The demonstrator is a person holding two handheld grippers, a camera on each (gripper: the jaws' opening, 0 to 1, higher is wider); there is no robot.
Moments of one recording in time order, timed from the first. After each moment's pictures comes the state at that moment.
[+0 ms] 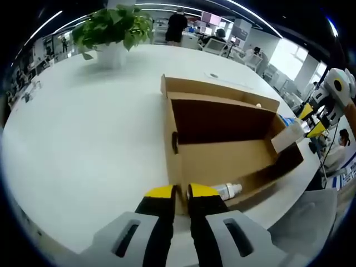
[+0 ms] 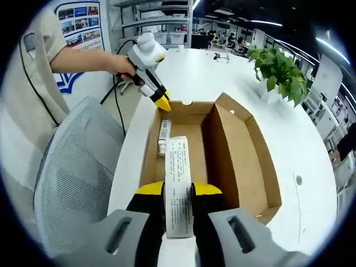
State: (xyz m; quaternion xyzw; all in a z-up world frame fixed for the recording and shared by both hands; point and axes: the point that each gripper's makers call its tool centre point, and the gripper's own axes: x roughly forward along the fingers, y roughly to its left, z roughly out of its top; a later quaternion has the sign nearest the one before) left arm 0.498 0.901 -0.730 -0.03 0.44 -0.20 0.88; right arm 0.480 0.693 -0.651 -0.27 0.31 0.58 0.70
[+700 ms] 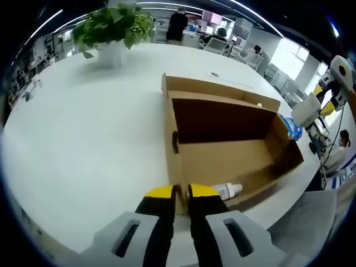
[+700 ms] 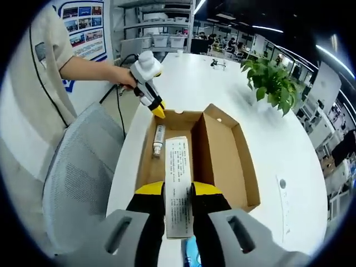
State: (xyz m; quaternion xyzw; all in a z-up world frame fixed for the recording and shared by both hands) left arm 0.498 0.902 -0.731 -0.03 0.45 -0.19 0.87; right arm 0.492 0.659 -0.604 -0.28 0.29 0.58 0.70
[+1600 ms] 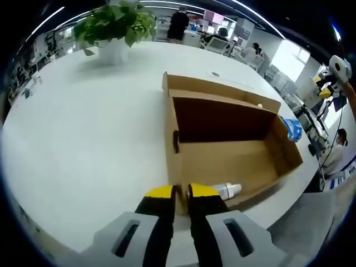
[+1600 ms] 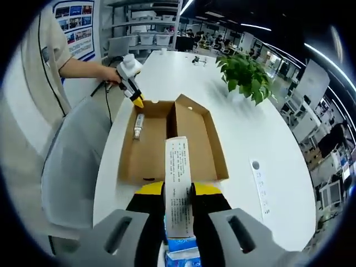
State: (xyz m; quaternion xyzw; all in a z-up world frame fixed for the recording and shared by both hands) left arm 0.497 0.901 -0.732 -0.04 0.45 -0.19 0.87; right arm 0.527 0.562 -0.574 -0.30 0.30 0.53 0.74
